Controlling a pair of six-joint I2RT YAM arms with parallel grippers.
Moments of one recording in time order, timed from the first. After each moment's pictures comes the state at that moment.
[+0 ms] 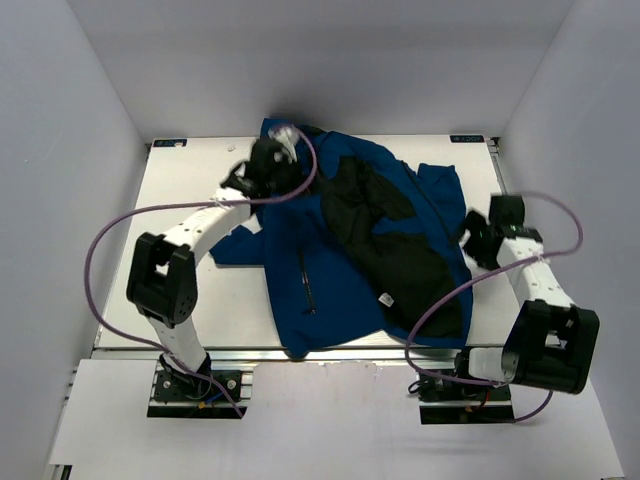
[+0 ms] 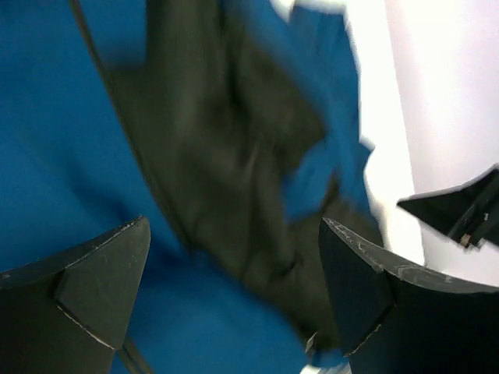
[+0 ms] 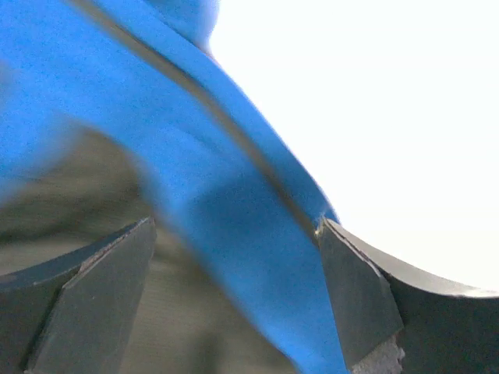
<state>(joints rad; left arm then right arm) -0.42 1.77 1.51 -0.23 0.26 -0.56 -0.07 1.33 0.95 -0.55 0.00 0.40</state>
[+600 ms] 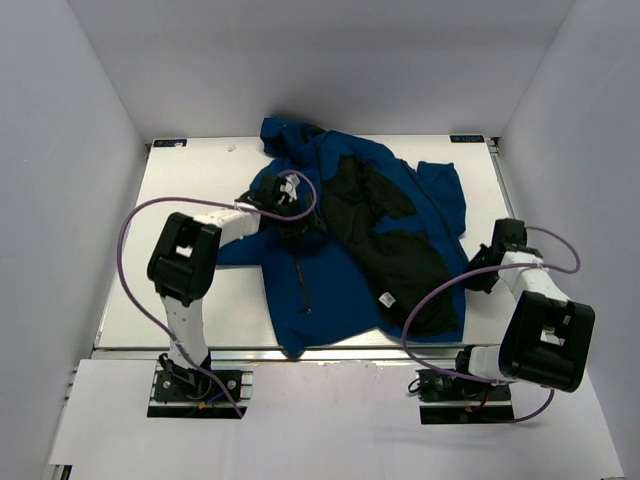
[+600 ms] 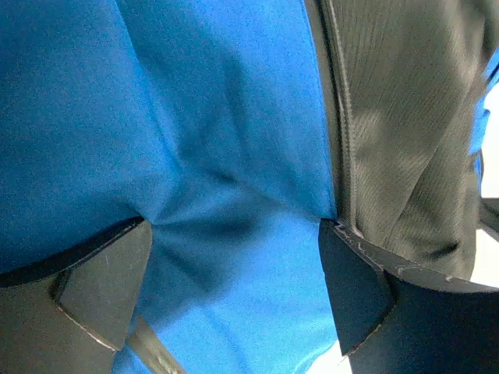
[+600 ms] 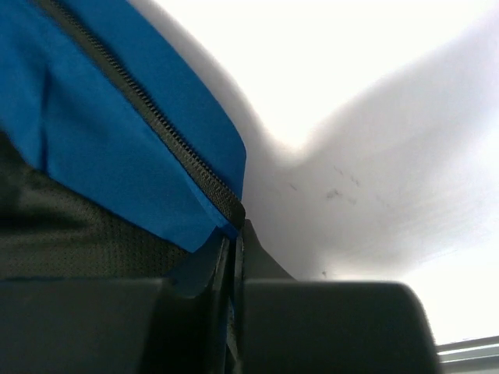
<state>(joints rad) -0.42 1.94 1.22 -0.16 0.39 -0.61 -0.24 1.32 0.67 -0.55 -0.09 0.46</state>
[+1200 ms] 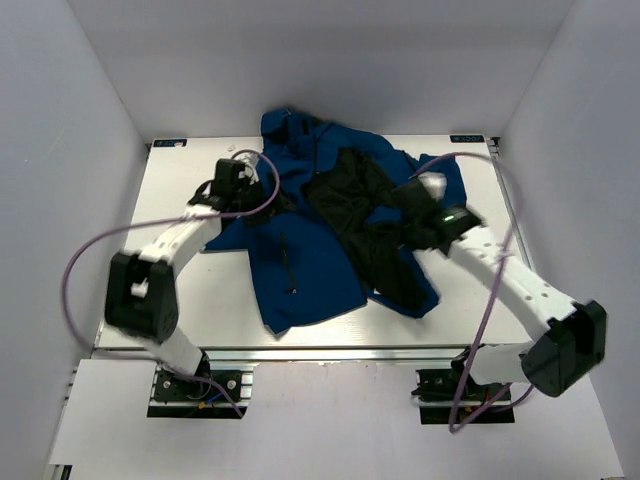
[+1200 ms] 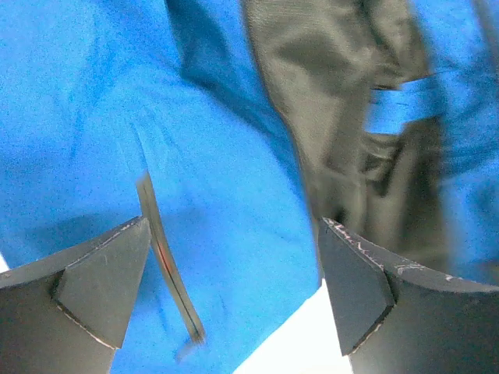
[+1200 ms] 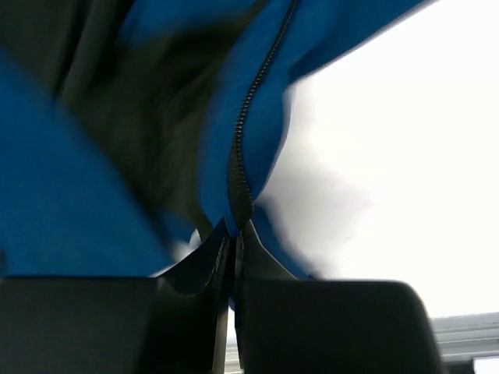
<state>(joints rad) -0.26 1.66 1.18 -0.26 0.33 -0.57 0.54 1.30 1.20 -0.86 0.36 0.56</state>
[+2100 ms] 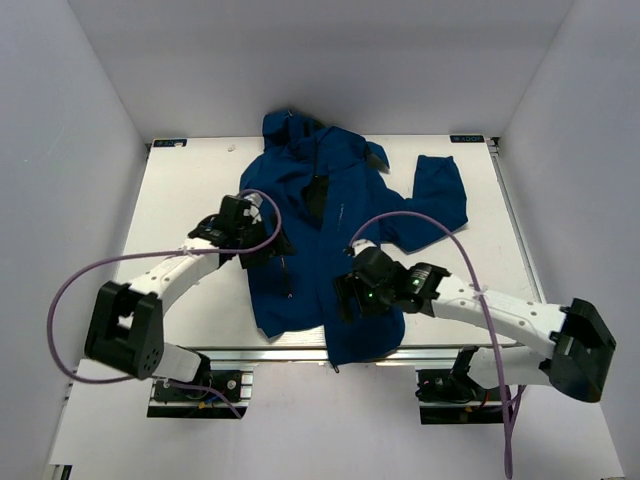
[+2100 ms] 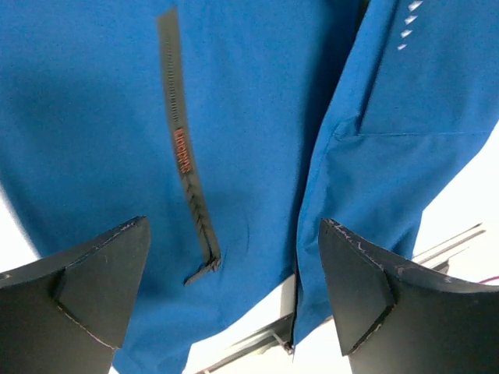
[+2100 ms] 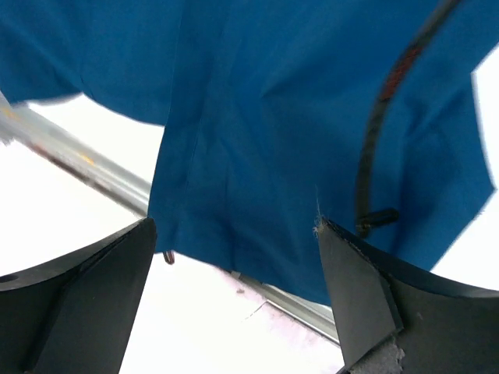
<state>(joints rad) -0.34 1.36 0.86 -0.36 0.27 -0.61 1.04 1.19 0.85 -0.61 0.08 0.57</state>
